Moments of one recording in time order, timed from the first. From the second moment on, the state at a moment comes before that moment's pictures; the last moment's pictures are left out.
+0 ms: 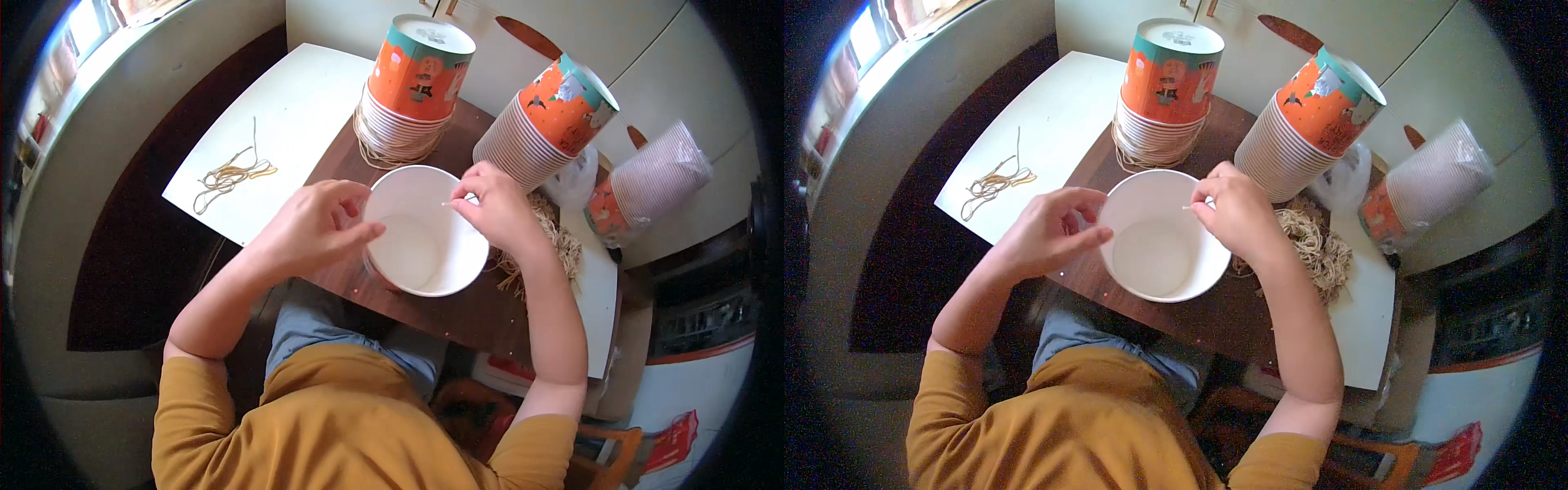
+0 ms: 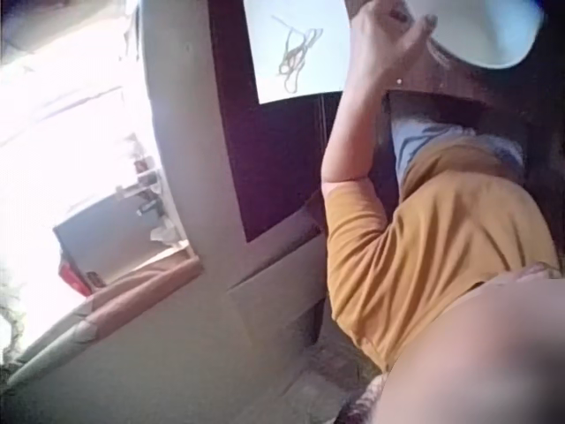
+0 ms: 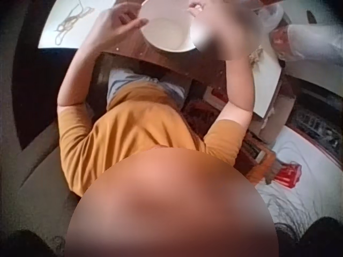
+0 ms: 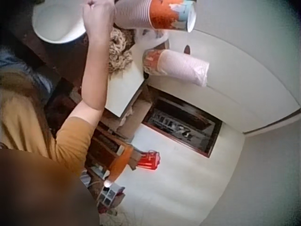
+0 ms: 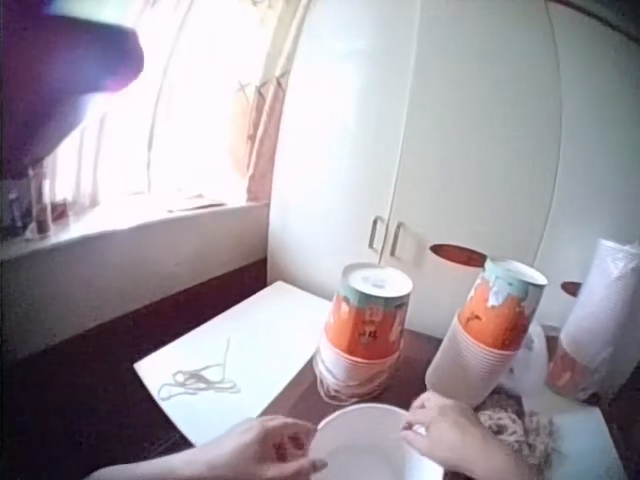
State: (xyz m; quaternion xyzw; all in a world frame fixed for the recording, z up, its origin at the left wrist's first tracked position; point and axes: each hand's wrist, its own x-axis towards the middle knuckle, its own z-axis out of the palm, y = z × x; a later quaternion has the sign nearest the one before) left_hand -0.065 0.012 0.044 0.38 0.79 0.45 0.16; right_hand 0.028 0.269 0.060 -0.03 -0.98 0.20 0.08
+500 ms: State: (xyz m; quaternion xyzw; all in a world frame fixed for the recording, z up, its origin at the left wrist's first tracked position) left_hand -0.050 0.027 0.018 0.35 0.79 0.48 0.13; right_hand 0.087 0.238 0.062 -0.10 -0.94 0.25 0.22
